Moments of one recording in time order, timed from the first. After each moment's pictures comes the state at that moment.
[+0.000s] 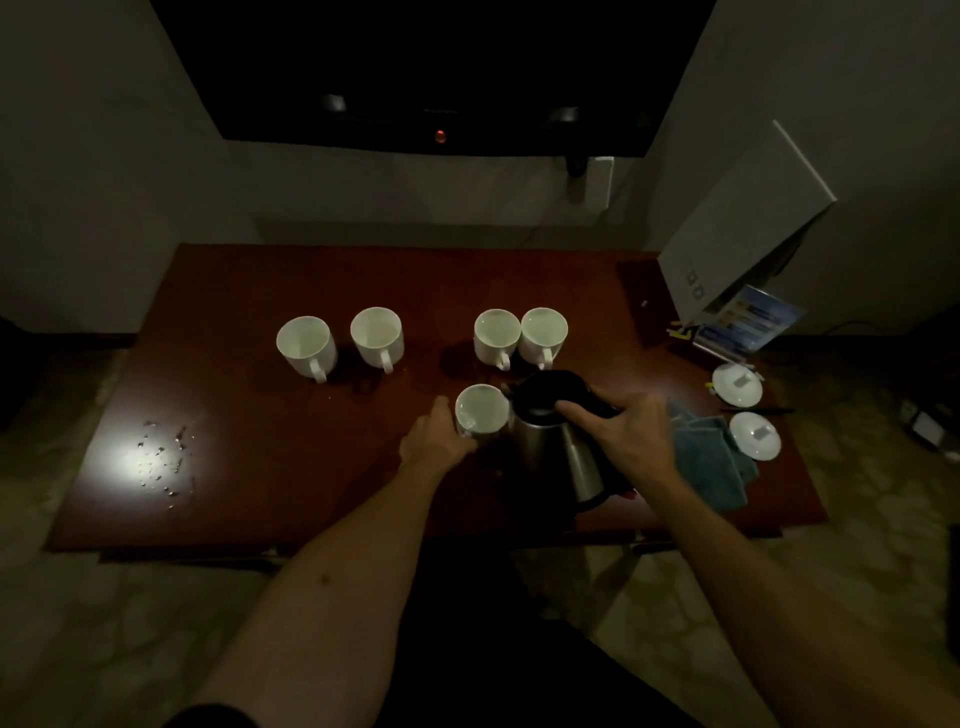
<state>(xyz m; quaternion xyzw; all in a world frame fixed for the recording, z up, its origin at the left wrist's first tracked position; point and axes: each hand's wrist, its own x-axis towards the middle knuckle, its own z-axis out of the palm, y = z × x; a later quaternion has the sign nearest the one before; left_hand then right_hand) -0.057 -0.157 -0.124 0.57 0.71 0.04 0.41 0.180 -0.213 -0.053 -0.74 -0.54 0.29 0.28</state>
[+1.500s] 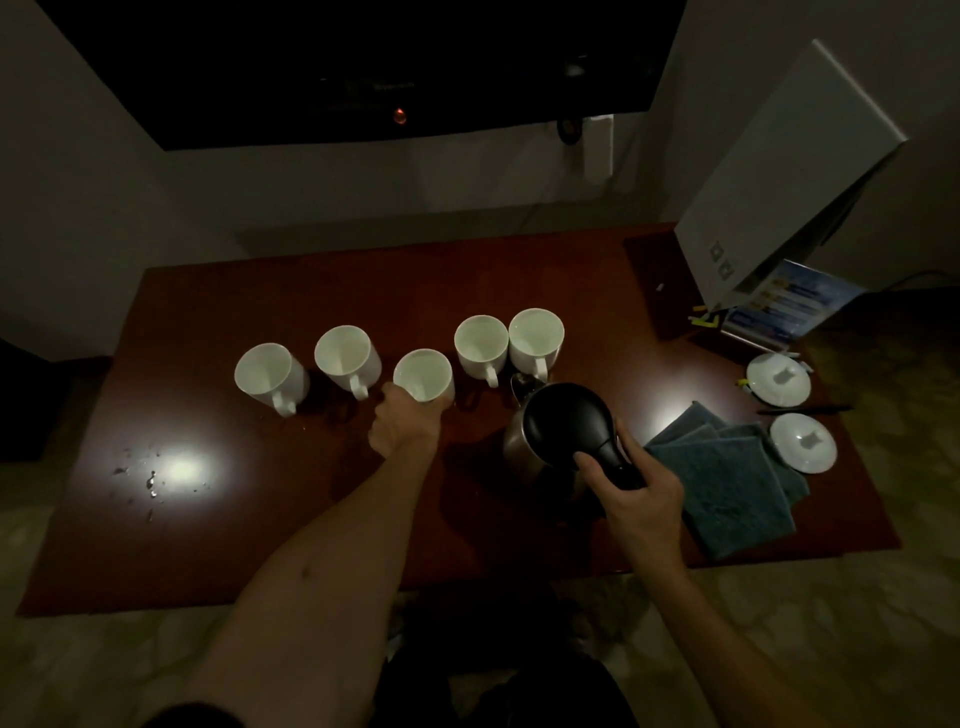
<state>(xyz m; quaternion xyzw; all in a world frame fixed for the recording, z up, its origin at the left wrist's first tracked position) -0.023 -0.084 -0.131 0.42 0.85 0.13 0.30 0.199 -0.225 -0.139 -0.70 -0.40 0.34 0.49</state>
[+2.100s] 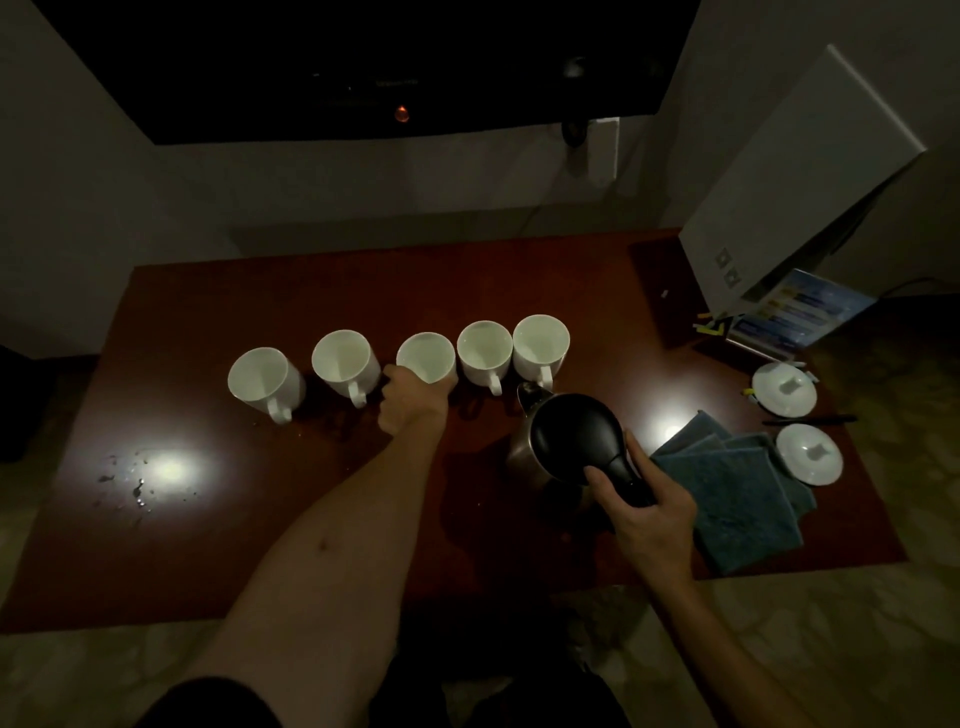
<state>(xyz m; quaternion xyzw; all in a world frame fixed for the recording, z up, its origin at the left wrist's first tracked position) -0.016 -0.045 -0.139 0.41 0.84 0.16 0.31 0.196 -0.224 -0.141 -0.71 -0.39 0.32 0.50</state>
